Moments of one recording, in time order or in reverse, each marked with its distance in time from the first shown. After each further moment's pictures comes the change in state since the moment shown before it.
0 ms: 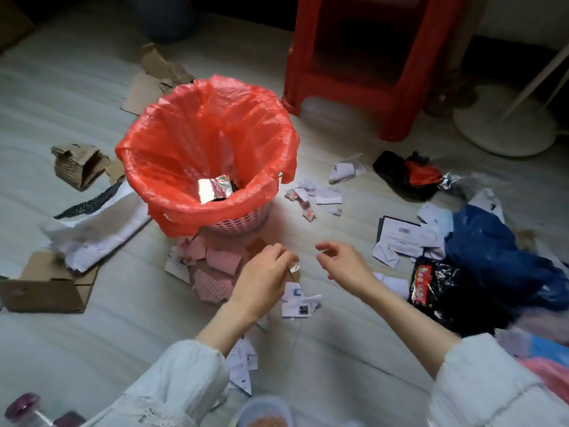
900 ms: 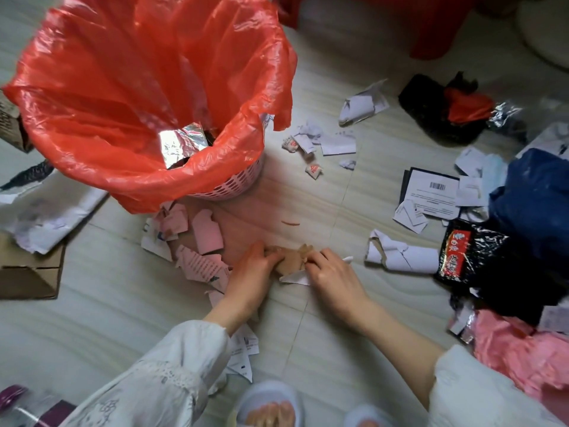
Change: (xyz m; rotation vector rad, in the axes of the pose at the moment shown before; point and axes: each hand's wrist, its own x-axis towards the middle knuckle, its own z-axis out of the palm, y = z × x) left_hand -0.021 -0.063 0.103 0.004 -0.283 -0.276; right_hand 0.038 0.112 0.089 -0.829 0.157 -0.732
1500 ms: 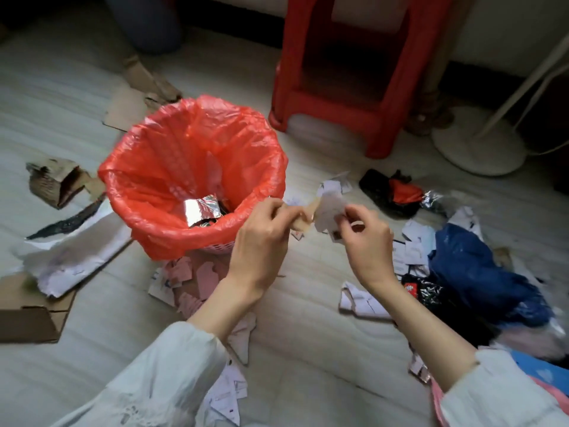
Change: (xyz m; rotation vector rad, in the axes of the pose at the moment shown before) left_hand 0.009 0.111 -0.181 -0.167 0.724 0.347; right_hand 0.048 0.013 -0.204 0.637 0.603 0.568
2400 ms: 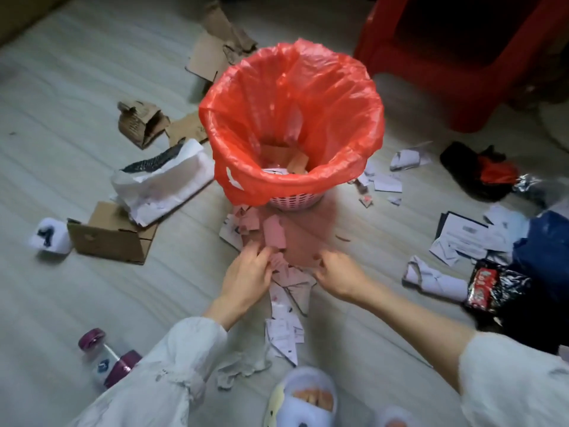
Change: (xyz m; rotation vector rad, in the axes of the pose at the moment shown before) left_hand -0.161 -0.112 -0.044 0.178 -0.449 -0.433; right_hand -0.097 -0.015 0.116 -0.566 -1.038 0.059
